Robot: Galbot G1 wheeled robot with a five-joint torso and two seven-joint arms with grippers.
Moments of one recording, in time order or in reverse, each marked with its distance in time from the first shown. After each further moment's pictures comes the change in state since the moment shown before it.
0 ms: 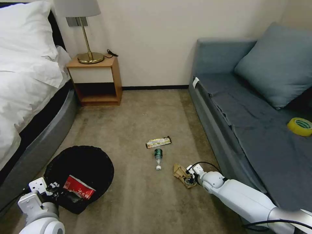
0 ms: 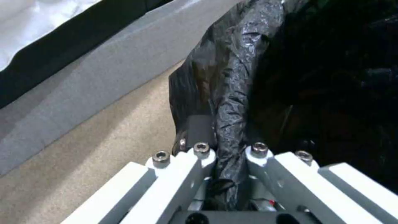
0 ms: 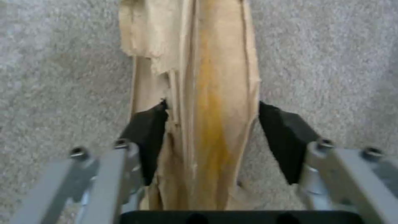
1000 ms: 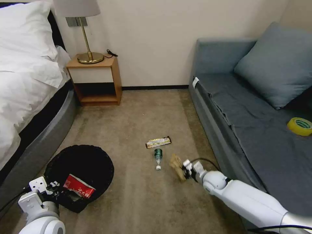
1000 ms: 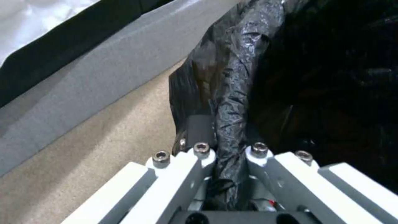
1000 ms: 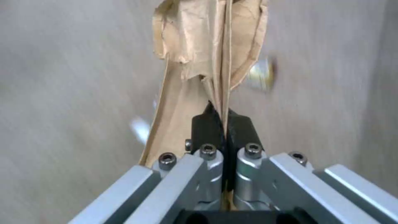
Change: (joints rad) left arm -0.009 0.007 0.010 0.003 -0.002 -0.002 -0.002; right arm 0.017 -0.119 0.090 0.456 0.137 0.105 0.094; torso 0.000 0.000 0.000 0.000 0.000
